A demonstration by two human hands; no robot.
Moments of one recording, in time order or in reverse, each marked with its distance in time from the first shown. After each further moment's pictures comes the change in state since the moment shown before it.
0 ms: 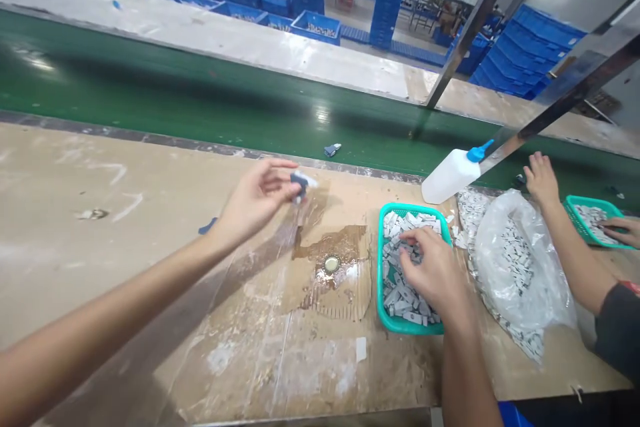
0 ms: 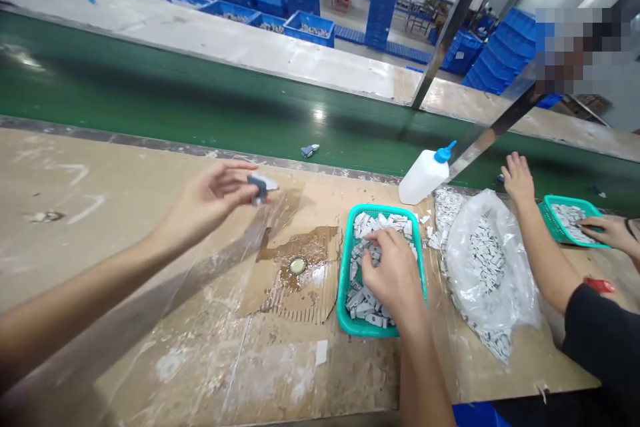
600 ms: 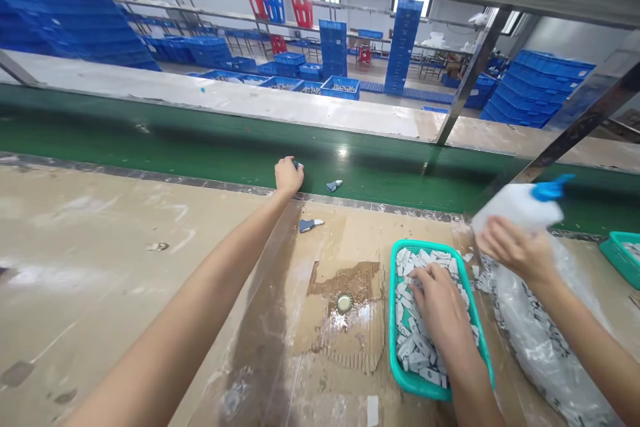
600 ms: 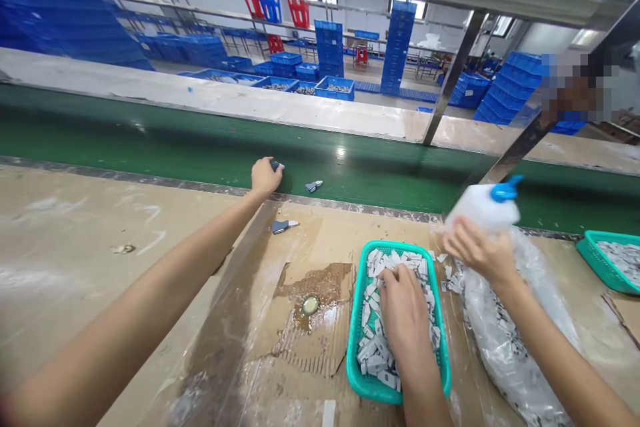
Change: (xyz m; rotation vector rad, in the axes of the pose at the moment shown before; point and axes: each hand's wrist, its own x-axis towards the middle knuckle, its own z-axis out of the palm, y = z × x) left_hand 0.193 -0.049 -0.048 0.800 0.522 0.011; right_hand 0.003 0.030 0.044 -0.259 0.006 -0.053
